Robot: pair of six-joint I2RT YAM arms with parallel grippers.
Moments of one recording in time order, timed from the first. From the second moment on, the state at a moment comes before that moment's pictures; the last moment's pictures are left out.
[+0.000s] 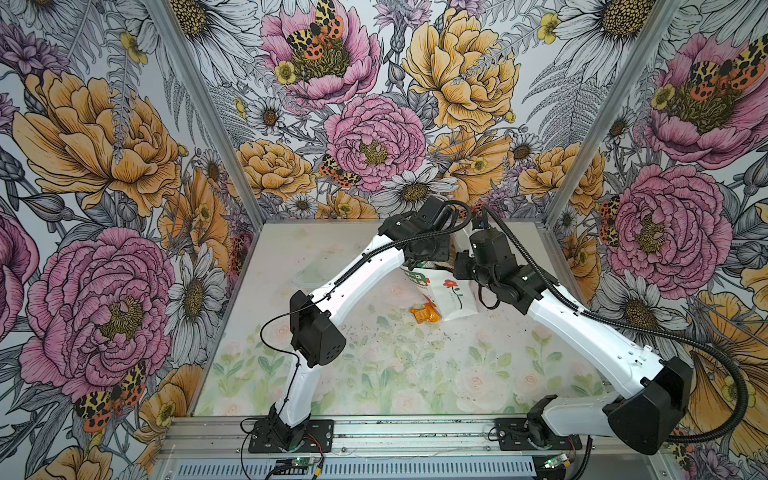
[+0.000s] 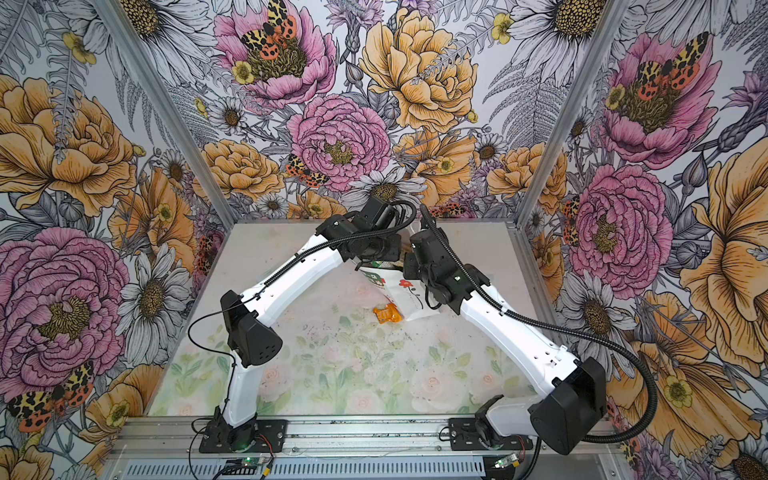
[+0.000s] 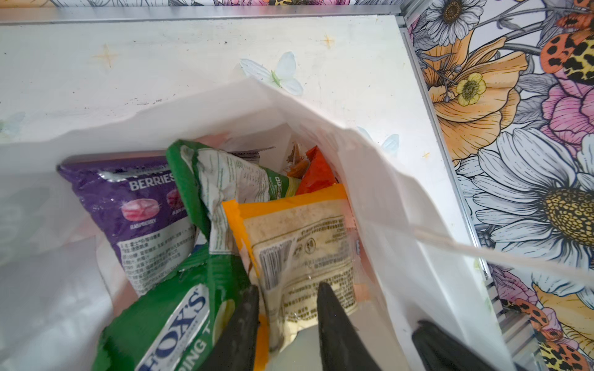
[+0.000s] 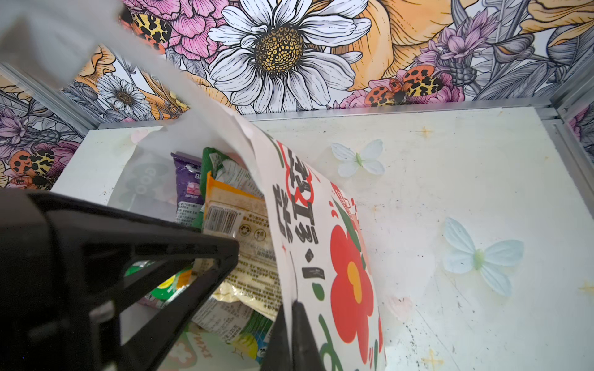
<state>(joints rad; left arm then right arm) -0.80 2.09 2.29 -1.06 -0.08 -0.55 0.57 1.34 1.27 -0.59 0.26 0.41</state>
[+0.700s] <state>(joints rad) -0.84 1.64 1.92 -0.88 -0.24 -0.54 0.57 1.34 1.27 -0.59 0.26 0.41</state>
